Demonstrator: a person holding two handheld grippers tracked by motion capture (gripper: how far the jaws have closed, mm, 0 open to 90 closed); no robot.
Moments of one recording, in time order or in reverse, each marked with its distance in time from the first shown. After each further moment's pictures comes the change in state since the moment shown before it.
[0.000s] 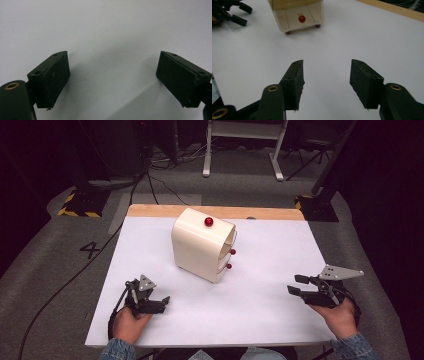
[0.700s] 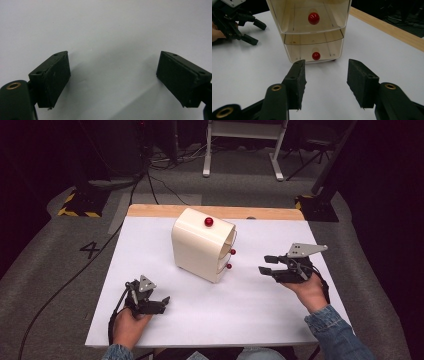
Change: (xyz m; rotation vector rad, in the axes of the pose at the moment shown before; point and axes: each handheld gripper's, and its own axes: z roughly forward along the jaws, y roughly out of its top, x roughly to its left) left arm -0.001 -0.001 0.000 -0.005 0.006 0.004; right arm 0.002 0.064 0.072 -0.047 0.119 -0.106
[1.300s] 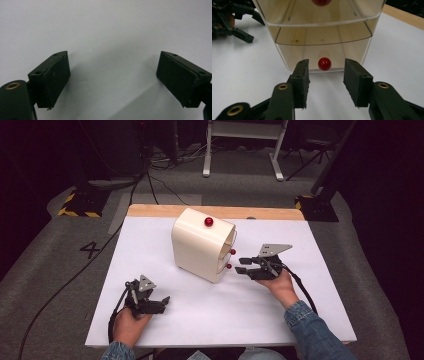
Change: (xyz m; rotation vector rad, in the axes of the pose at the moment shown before) left arm 0.000 0.000 0.000 -0.002 -0.005 -0.009; right arm -0.006 -0.013 0.085 0.006 0.104 -0.023
